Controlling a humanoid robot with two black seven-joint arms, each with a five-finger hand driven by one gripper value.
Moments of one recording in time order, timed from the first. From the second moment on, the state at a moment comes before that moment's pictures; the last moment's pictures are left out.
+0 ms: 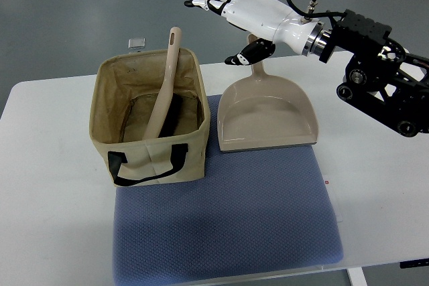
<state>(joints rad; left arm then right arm) 0.01 0.00 -0.15 -0.16 -0.07 -0.03 0.11 0.99 -0.42 0.59 1.22 -1.77 -0.12 0.32</state>
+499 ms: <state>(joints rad) 0.01 0.00 -0.15 -0.16 -0.07 -0.03 0.11 0.80 -0.56 0.79 1.03 -0.78 0.10 0.31</state>
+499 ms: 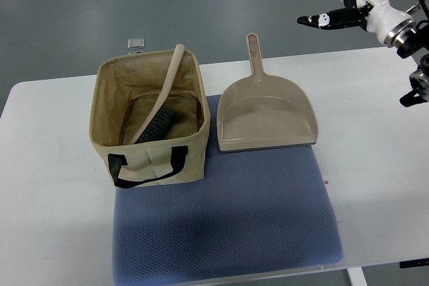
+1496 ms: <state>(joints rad) 0.01 0.00 -0.15 -0.16 -0.07 -0.03 0.11 0.47 -0.34 1.05 0.78 -0.33 0.51 0.32</state>
